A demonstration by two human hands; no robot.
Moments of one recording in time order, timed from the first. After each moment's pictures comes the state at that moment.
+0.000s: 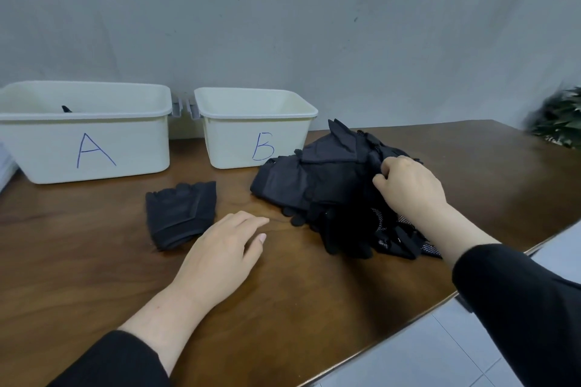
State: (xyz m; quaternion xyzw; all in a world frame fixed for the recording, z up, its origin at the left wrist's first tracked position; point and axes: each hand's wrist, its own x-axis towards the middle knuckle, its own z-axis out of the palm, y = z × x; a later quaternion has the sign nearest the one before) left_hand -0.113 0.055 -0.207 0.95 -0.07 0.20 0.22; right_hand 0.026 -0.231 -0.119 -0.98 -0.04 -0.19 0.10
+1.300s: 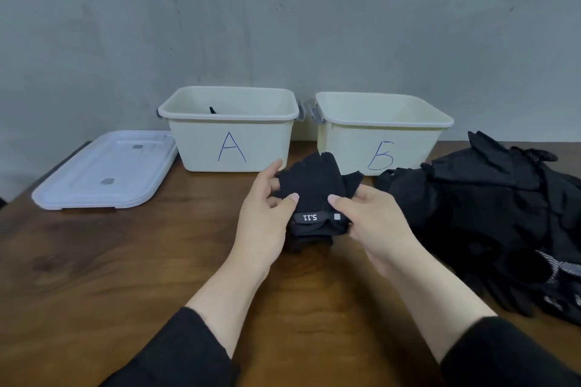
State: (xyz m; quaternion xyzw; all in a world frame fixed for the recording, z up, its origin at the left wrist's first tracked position) left_hand -0.118 0.145 -0.181 0.68 0.13 0.30 0.66; right_hand -0.041 -0.001 -0.163 -0.70 -0.16 0.15 0.68
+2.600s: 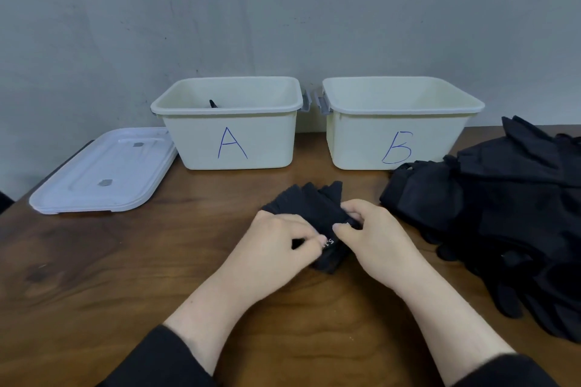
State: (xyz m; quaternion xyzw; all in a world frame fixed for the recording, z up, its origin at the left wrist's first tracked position) left_hand -0.120 0.157 -0.197 0.93 -0.01 0.16 0.33; right_hand -0.018 -0.005 -0.196 -0.87 -0.25 0.10 0.42
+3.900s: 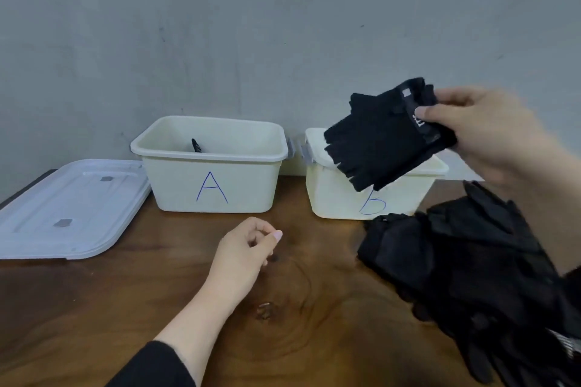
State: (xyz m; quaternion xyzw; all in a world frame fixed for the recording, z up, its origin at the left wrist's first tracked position) left_hand -0.069 0.192 -0.196 0.79 0.19 0.23 0.55; right_hand 0.076 -0.045 0.010 -0.77 -0.22 -0.04 0.60
